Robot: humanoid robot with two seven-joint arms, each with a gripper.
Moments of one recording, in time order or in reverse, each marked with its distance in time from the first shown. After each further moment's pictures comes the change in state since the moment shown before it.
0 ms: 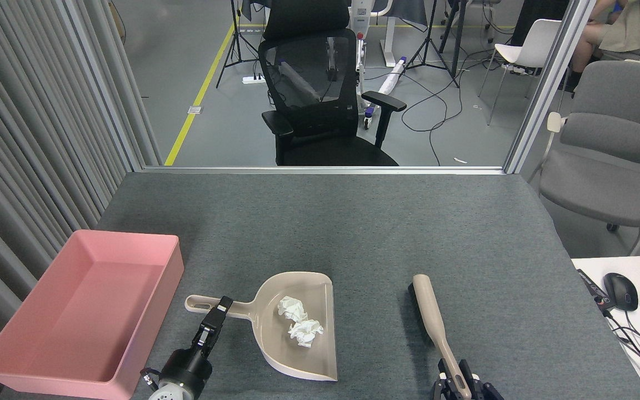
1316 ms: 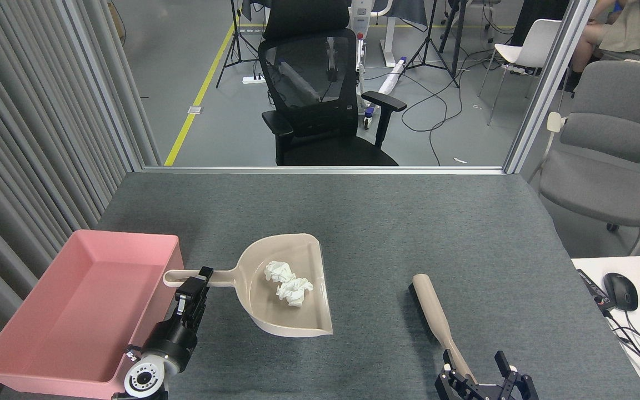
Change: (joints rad) left arm 0.015 0.011 -0.011 -0.276 0.204 0.295 -0.036; right arm -0.026 -0.041 -0.039 -0.048 -0.005 -0.010 0.036
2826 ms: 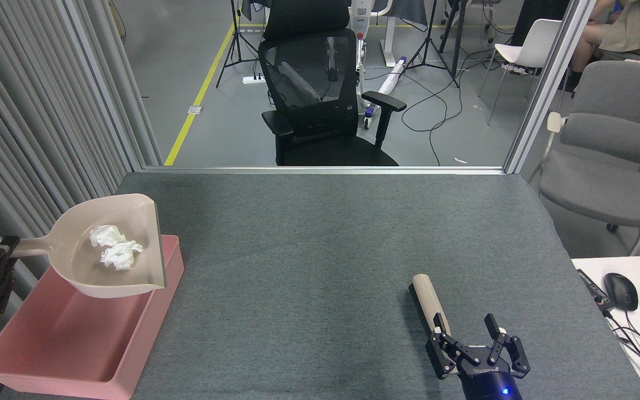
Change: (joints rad) left arm -0.046 0.615 0.076 0.159 0.424 0.002 -0.019; right arm -0.127 0.014 0.013 0.006 0.000 0.000 0.044
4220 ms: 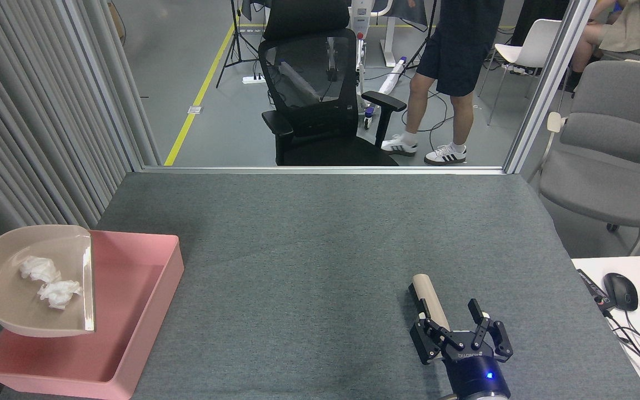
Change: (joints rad) left arm -0.020 0.170 0.008 0.347 -0.190 -0.416 -0.006; right arm -0.051 0.029 0.033 0.003 0.001 0.000 0.018
